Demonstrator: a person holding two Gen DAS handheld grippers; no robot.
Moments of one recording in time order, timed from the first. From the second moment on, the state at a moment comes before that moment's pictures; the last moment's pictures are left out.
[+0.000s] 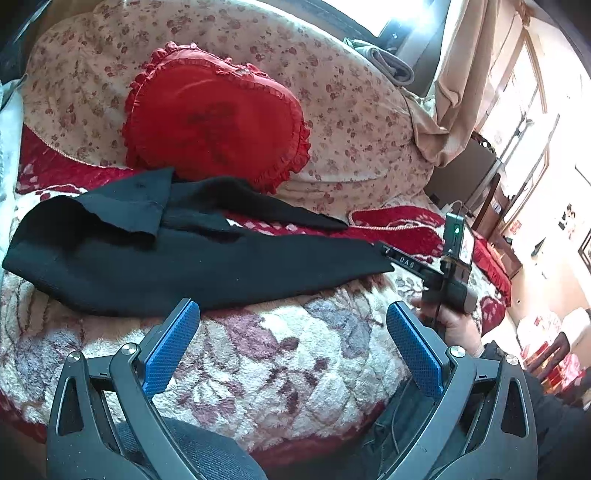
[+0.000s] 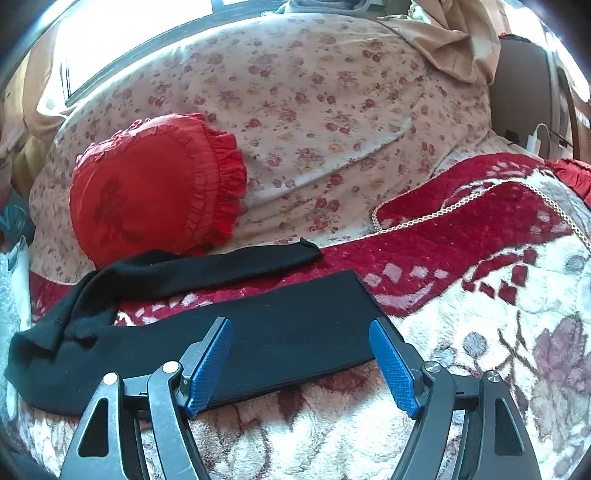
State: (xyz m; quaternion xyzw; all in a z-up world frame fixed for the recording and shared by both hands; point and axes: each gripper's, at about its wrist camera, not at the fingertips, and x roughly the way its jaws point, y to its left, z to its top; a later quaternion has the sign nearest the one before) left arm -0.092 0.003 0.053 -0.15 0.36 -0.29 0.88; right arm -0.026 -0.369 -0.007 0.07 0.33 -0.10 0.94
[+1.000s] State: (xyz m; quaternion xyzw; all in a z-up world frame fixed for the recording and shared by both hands) left arm -0.094 0.105 0.064 -0.16 0.34 -0.13 0.92; right arm -0.042 -0.385 0.004 0.12 0.31 -0.09 0.94
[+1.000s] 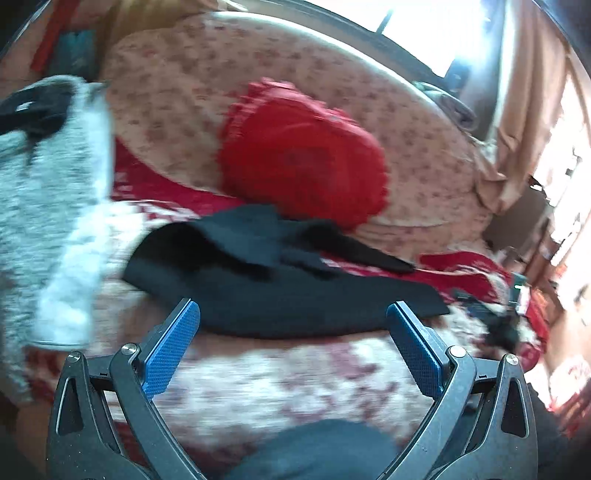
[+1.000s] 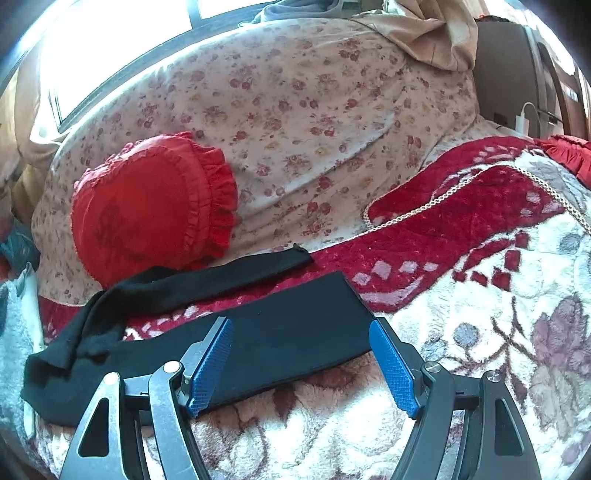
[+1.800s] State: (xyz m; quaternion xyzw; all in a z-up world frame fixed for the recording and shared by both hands) left arm -0.032 0.135 -0.015 -0.10 0.44 0.02 0.89; right arm -0.041 -0.360 0.010 0.10 0.30 -0.03 0.95
